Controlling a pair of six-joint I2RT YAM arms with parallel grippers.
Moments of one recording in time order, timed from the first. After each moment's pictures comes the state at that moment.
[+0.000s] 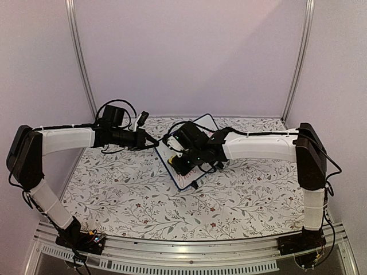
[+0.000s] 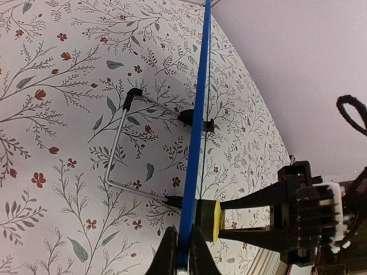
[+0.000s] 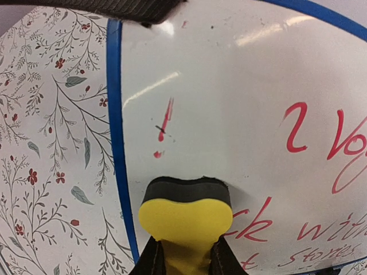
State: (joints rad) left arm -0.41 1.62 1.04 -0.09 0.67 -0.39; right arm 1.02 2.05 1.62 -0.44 0.14 0.10
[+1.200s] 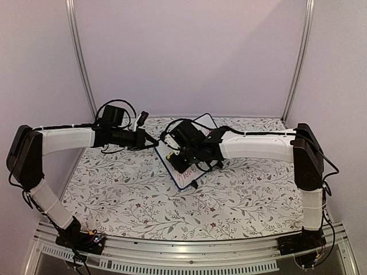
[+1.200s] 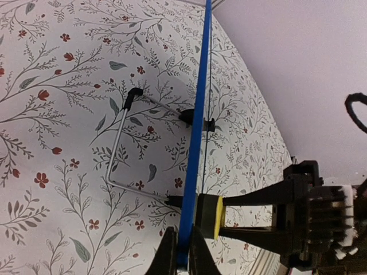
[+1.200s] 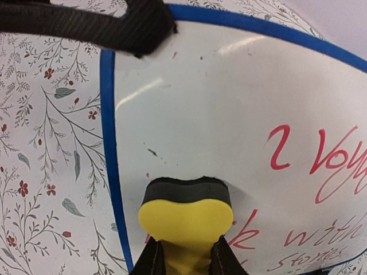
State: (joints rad) left arm -0.41 1.62 1.04 -0.09 0.66 -0.39; right arm 1.03 2.09 1.70 -0.45 0.21 0.08
